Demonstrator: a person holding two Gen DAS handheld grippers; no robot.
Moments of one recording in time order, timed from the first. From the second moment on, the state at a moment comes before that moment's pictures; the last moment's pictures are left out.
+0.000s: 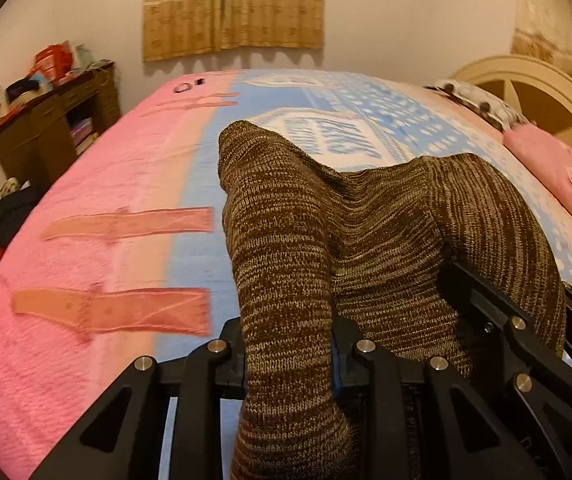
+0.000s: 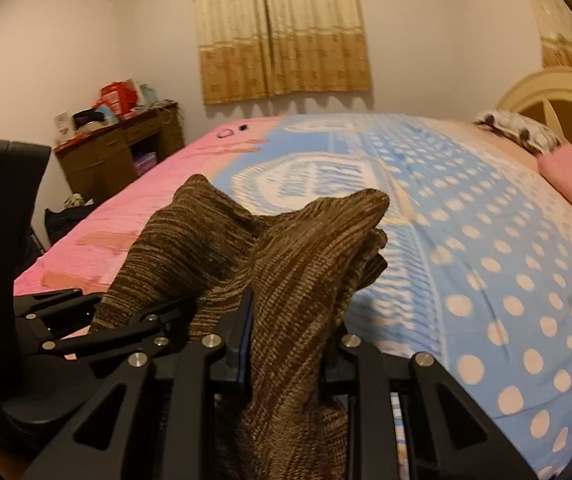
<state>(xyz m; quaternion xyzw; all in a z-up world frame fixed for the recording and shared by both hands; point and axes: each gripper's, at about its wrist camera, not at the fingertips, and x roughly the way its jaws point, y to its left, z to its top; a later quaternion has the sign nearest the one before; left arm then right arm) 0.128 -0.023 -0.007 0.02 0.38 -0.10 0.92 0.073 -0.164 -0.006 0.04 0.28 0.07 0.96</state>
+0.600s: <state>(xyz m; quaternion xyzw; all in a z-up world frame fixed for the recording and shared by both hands) 0.111 0.118 0.011 -0.02 0.34 0.02 0.94 0.091 -0.036 0.019 0.00 0.25 0.19 0.95</state>
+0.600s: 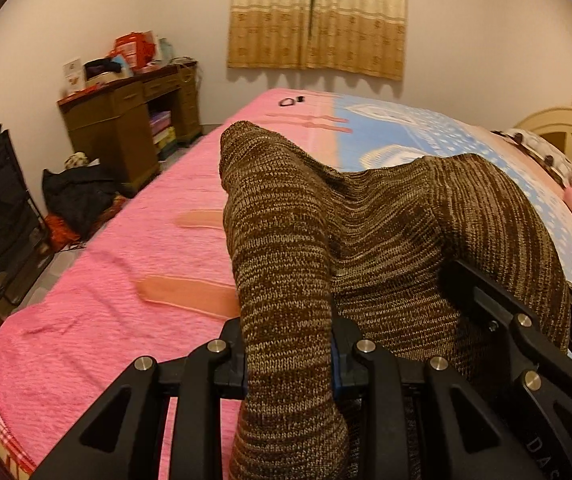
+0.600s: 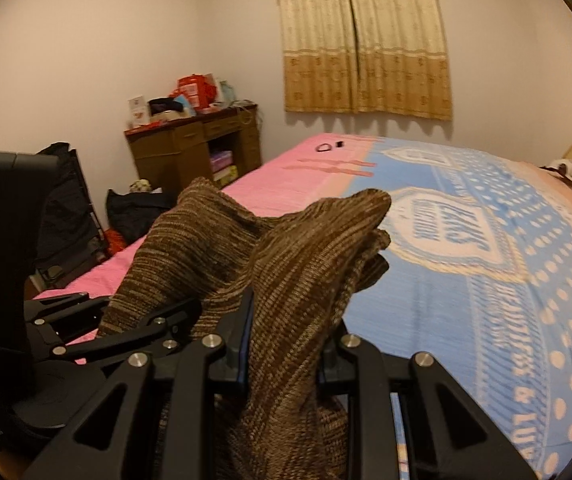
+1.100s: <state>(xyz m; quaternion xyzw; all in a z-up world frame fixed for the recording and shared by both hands) 0.143 0.168 0.005 -0.02 0.34 0.07 0.94 0.124 0.024 0.014 0.01 0.26 0.23 0.94</state>
